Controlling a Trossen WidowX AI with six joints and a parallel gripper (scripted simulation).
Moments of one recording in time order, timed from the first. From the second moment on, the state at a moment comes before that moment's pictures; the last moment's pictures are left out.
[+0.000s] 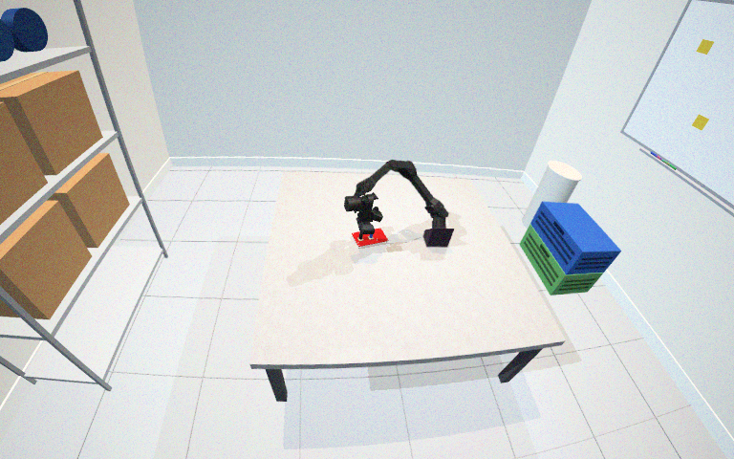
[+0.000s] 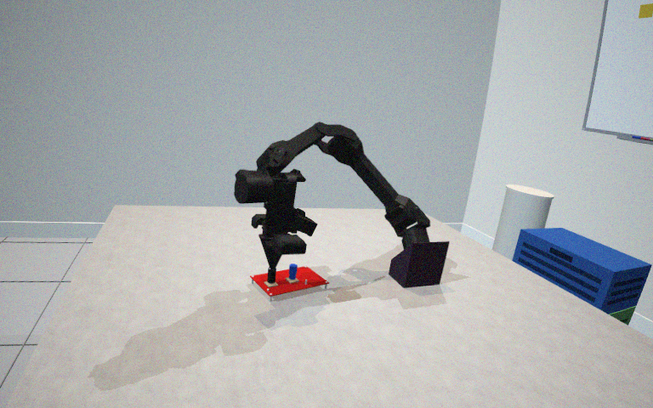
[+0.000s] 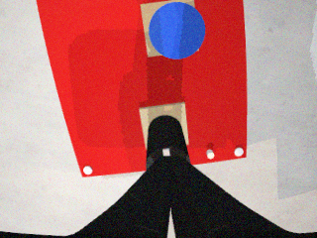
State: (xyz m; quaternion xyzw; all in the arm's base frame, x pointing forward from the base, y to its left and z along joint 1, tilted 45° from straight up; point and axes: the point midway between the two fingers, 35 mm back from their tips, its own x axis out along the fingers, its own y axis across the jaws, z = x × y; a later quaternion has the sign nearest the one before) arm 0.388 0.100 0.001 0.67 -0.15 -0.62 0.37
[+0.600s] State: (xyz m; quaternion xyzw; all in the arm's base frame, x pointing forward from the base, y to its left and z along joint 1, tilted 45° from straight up) arm 0.389 0.101 0.003 0.67 -0.15 -0.62 0.37
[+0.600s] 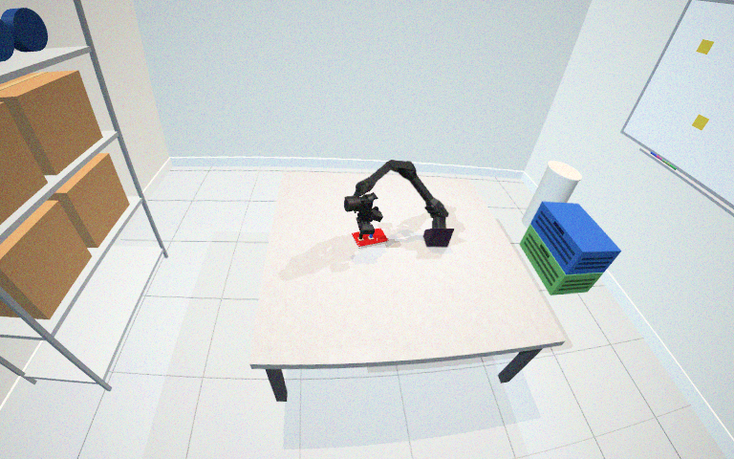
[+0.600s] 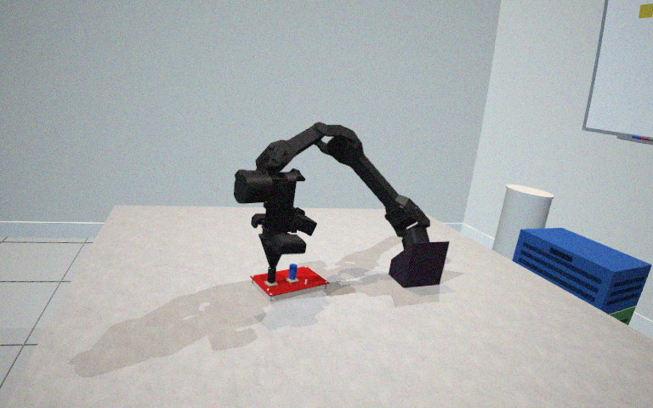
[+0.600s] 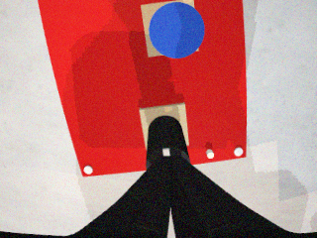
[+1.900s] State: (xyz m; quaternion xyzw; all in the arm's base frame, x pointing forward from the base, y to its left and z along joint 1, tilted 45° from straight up) arm 0.350 0.110 0.024 0.66 -0.17 -0.64 0.36
